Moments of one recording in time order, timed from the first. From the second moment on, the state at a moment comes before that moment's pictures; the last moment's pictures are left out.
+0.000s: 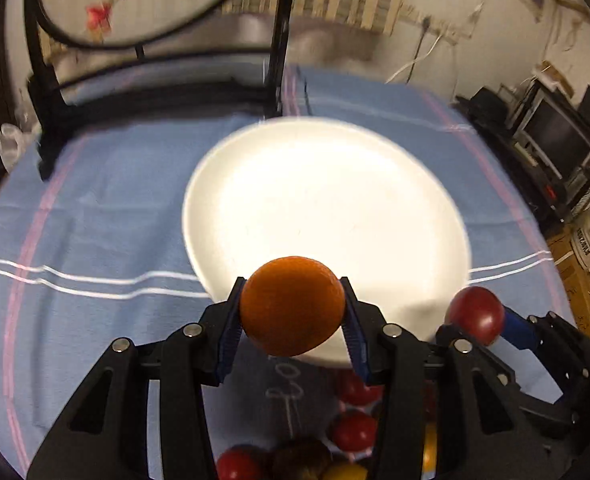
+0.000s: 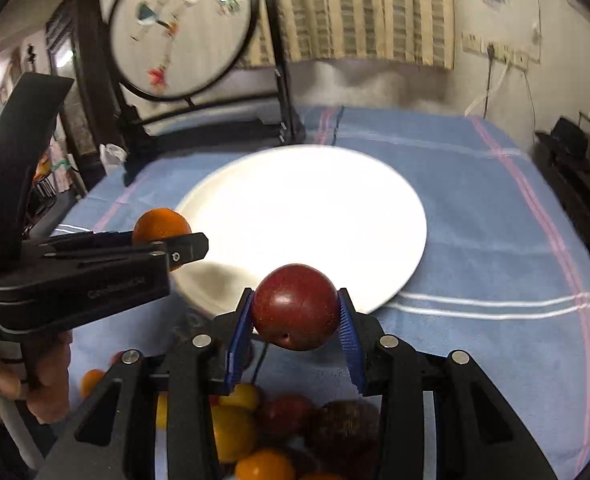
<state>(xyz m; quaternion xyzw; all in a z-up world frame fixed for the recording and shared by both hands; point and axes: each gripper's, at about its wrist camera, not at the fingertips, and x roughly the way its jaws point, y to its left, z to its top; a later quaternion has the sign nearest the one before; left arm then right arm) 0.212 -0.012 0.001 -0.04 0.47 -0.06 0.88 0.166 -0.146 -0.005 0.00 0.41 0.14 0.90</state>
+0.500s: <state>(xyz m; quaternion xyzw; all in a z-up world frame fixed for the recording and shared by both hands) 0.181 -0.014 0.011 -0.02 0.42 -0.08 0.90 0.158 -0.158 -0.004 0.01 0.41 0.14 0.90</state>
